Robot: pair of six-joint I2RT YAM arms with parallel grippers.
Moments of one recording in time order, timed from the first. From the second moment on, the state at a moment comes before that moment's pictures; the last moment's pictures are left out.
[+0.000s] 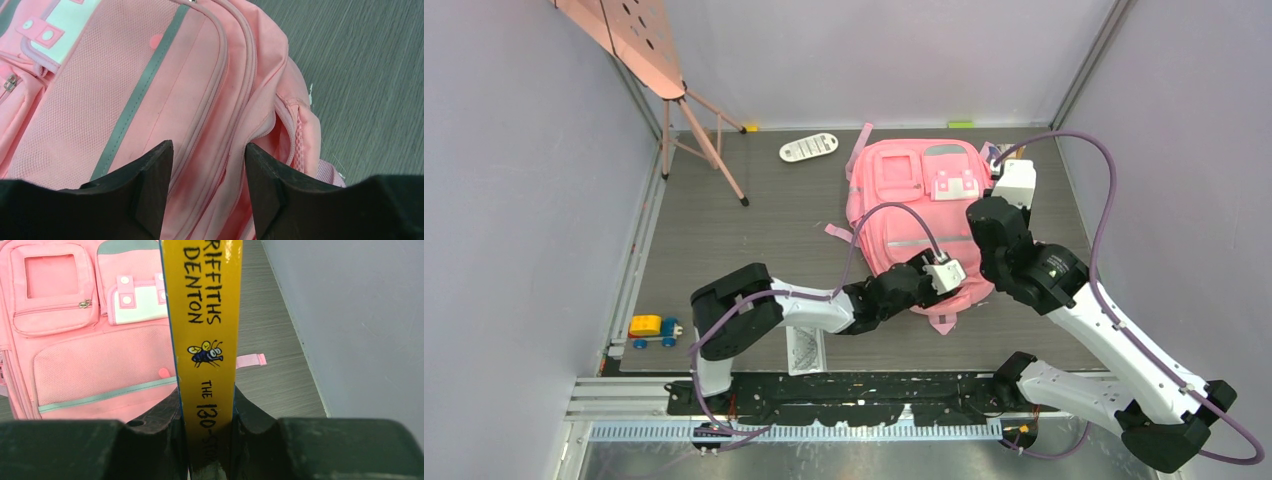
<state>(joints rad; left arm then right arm) -1.20 1.88 1.03 0.61 -0.24 0.26 0.70 0.94 1.12 -0.76 0.95 0.30</state>
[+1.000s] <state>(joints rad) -1.26 1.99 1.05 0.70 -0.41 0.43 0.70 0.92 1.12 -0.76 0.94 0.31</state>
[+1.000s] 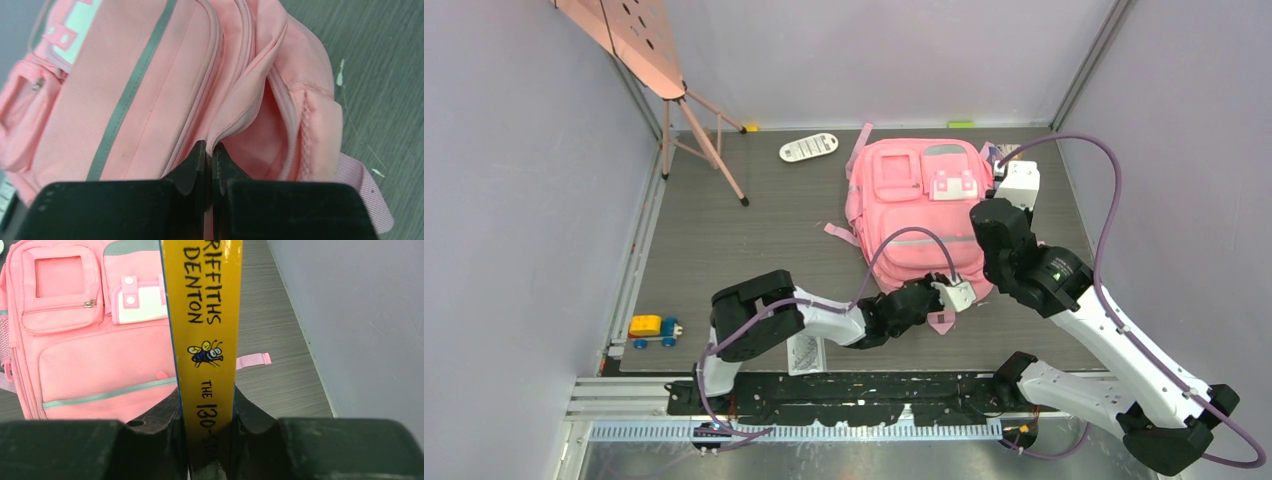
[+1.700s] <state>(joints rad) -1.02 1.76 1.50 0.17 -0.38 0.25 0.70 0.69 1.18 -0.81 0.57 0.50</state>
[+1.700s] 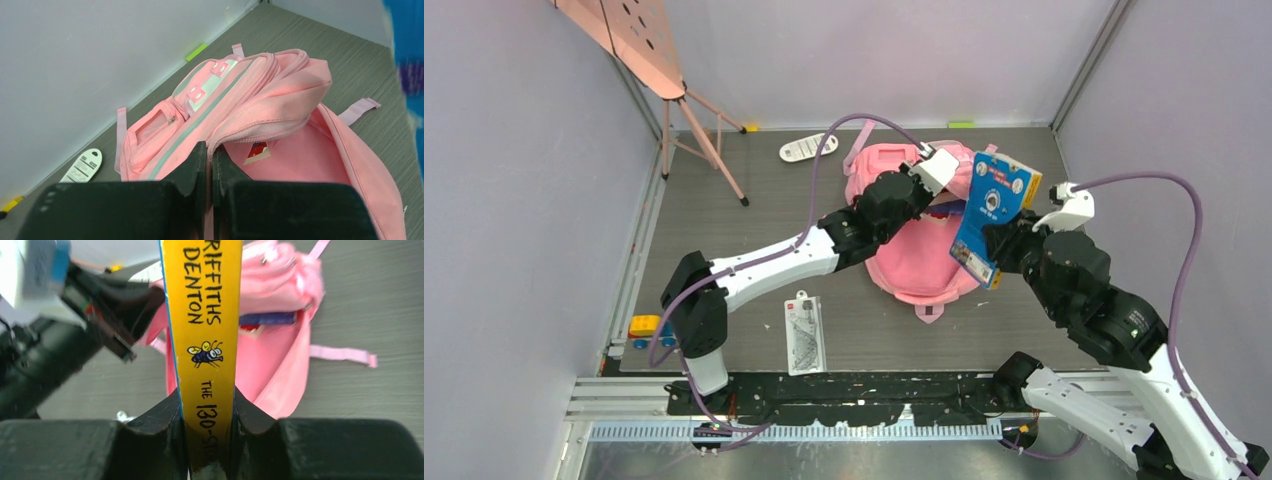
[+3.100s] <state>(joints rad) -1.05 1.64 1.50 -0.03 -0.01 0.03 0.55 0.74 0.46 0.08 0.50 1.17</state>
